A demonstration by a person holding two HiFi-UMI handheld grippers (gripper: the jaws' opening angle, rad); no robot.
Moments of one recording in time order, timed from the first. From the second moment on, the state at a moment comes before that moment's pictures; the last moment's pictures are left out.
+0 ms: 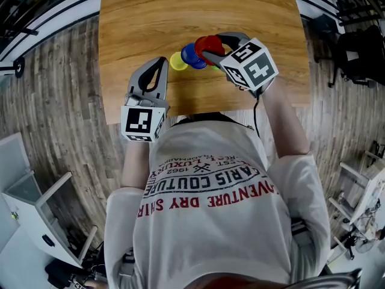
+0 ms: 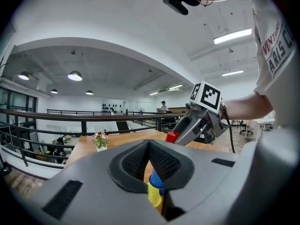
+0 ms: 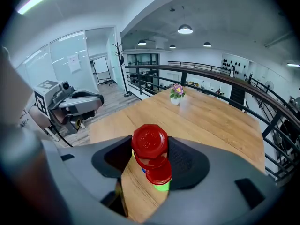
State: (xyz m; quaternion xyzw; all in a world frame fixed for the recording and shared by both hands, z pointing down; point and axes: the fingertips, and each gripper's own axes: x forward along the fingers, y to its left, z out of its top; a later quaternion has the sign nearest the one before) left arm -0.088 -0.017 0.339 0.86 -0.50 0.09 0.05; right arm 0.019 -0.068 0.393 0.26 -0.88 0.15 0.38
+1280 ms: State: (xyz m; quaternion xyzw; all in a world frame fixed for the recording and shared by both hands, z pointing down) left arm -0.080 -0.019 0.333 0.86 -0.49 0.09 0.03; right arm 0.031 -0.071 0.350 0.32 -0.90 0.13 0.26
